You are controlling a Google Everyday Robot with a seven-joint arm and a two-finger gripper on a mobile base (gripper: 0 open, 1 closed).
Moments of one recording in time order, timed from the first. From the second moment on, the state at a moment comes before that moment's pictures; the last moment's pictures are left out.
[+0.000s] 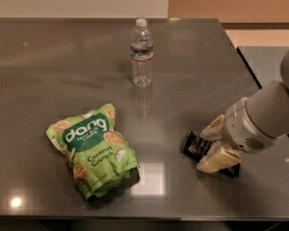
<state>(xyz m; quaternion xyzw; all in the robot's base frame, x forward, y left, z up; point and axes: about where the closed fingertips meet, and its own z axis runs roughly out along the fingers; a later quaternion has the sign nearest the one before) 0.397 -0.144 0.826 -0.60 0.77 0.12 0.19</state>
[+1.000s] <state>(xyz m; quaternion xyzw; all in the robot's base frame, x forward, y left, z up) 0.399 -0.146 0.834 -0.60 0.77 0.13 0.20</state>
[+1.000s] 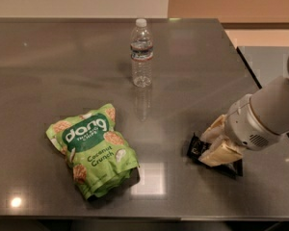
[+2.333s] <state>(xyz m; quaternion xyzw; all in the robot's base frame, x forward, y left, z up) 0.425 -0.143 0.938 -0.61 0.75 0.15 0.21</state>
